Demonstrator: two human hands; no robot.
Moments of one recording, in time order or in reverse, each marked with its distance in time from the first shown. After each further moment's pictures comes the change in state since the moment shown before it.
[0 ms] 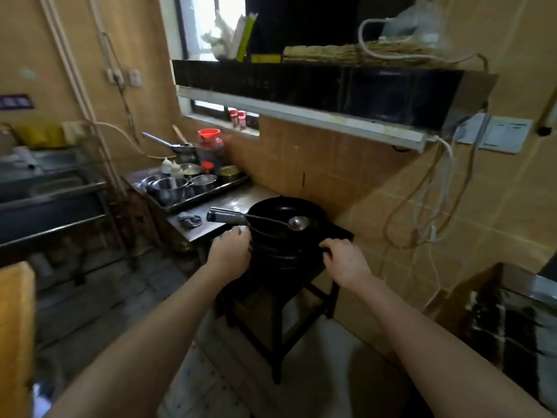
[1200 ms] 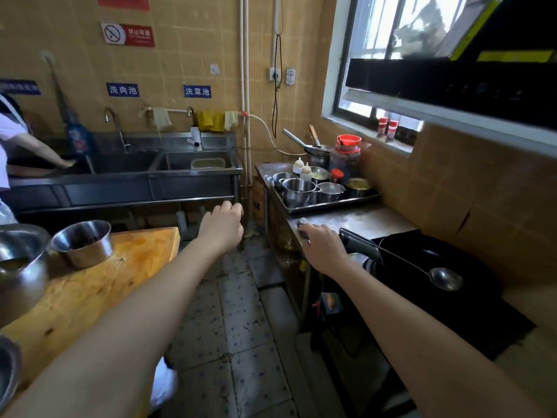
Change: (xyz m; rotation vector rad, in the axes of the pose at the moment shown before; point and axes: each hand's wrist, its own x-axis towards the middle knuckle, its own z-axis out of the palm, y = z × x) left_hand -0.019 -0.308 -0.039 0.054 0.121 -0.530; right_hand 0.185 -0.311 0.136 0.183 -0.110 -0.529
